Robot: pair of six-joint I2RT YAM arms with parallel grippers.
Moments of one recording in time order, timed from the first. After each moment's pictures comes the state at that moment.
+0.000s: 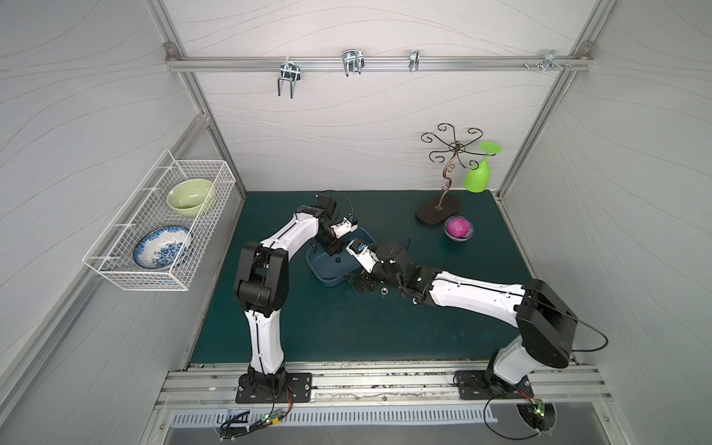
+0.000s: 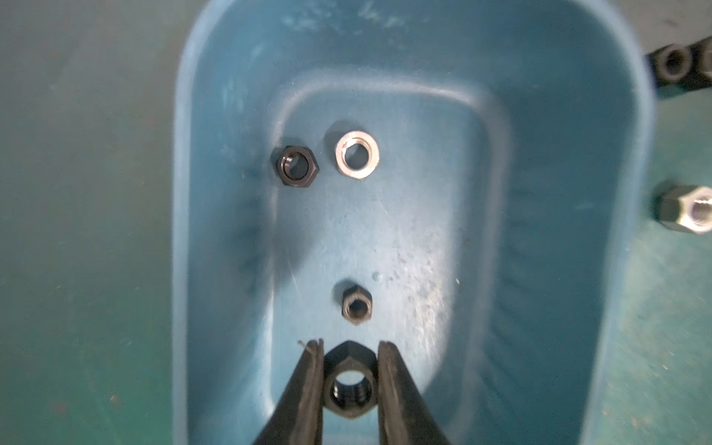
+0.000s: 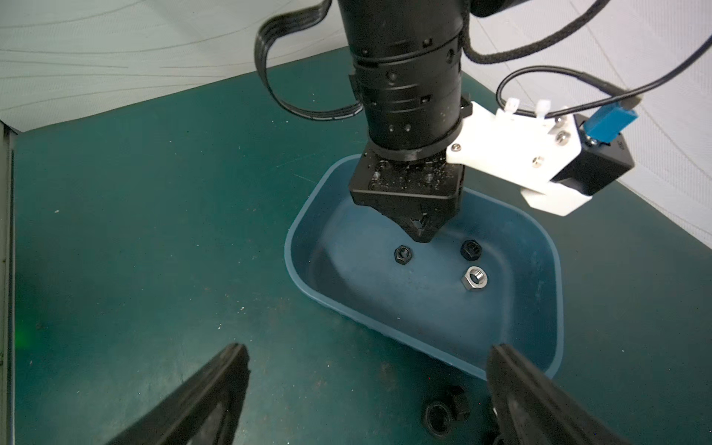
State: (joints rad) left arm -0.27 2.00 1.57 -0.87 0.21 0.60; right arm 1.00 1.62 1.04 0.08 0.01 -0.11
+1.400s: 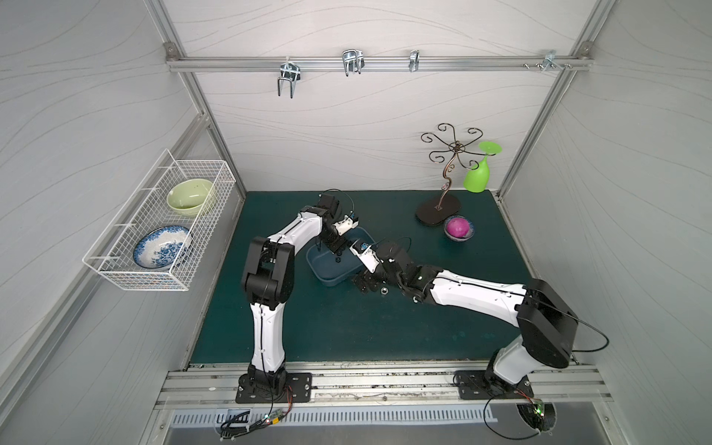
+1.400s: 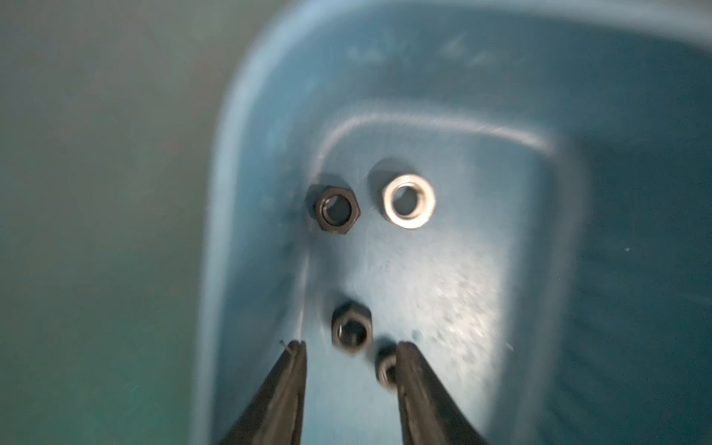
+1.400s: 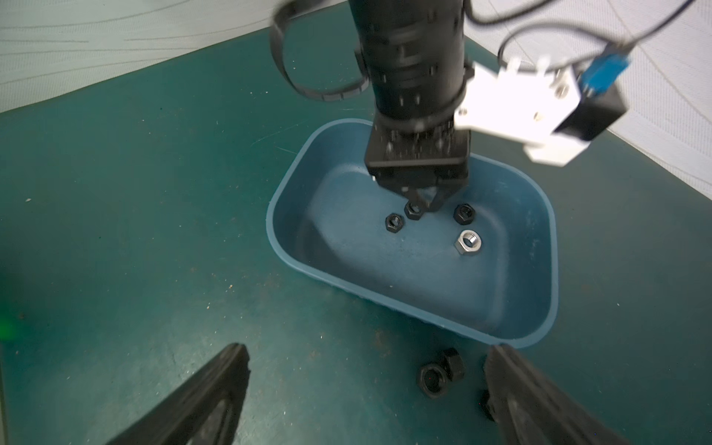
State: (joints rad) left arm -0.27 2.04 1.62 -0.81 0.19 0.55; right arm 0.99 1.59 1.04 -0.01 0.03 -0.06
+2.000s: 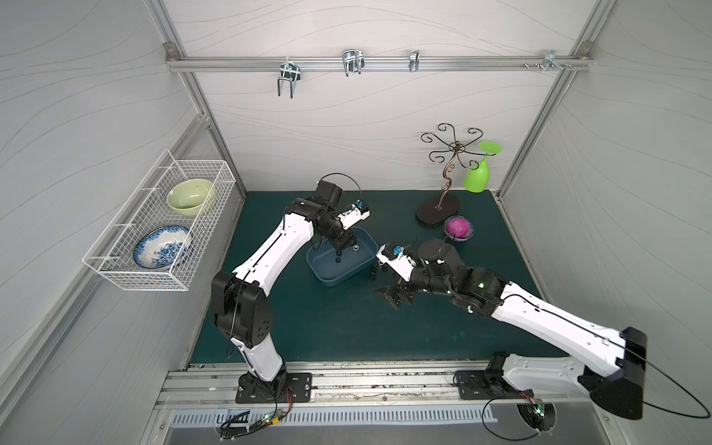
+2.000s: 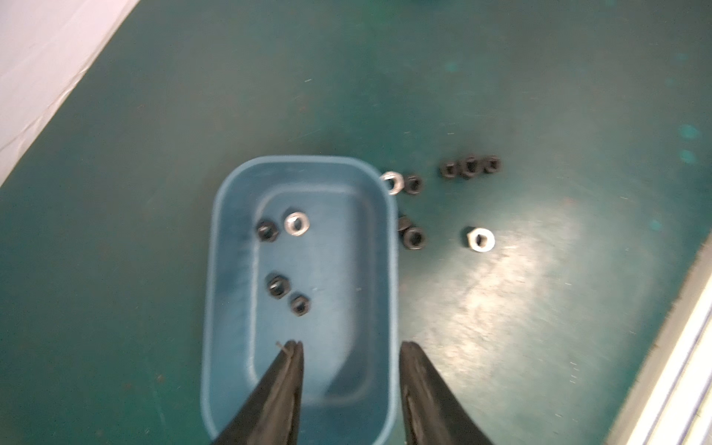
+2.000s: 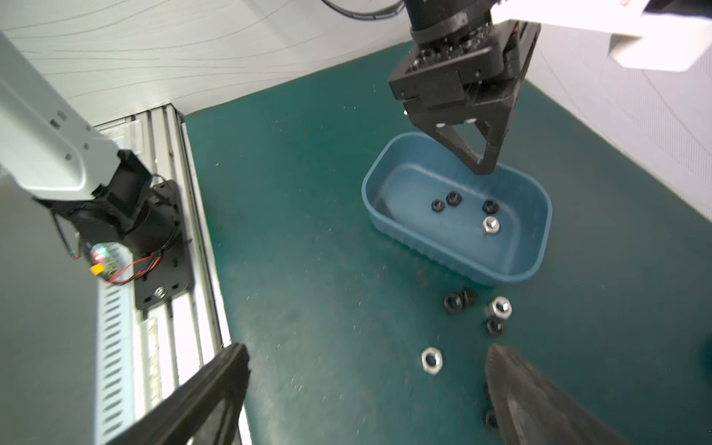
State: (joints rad) left arm -0.42 1.70 1.63 -1.00 0.29 0.51; right arm 0.99 1.14 1.06 -0.49 -0.16 -0.10
